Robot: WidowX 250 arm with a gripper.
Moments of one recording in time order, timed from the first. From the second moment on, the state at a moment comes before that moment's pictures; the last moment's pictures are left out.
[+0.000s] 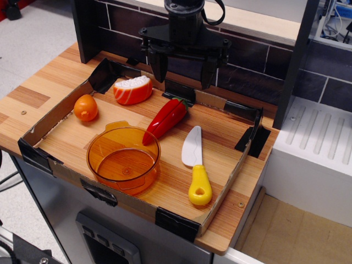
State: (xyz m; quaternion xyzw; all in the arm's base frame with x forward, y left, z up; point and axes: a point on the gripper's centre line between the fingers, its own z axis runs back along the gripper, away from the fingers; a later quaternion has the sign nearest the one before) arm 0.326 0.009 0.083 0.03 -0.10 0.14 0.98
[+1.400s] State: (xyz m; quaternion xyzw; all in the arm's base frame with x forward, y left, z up) arm 0.270 0.108 0.067 0.01 -0.08 0.38 0.92
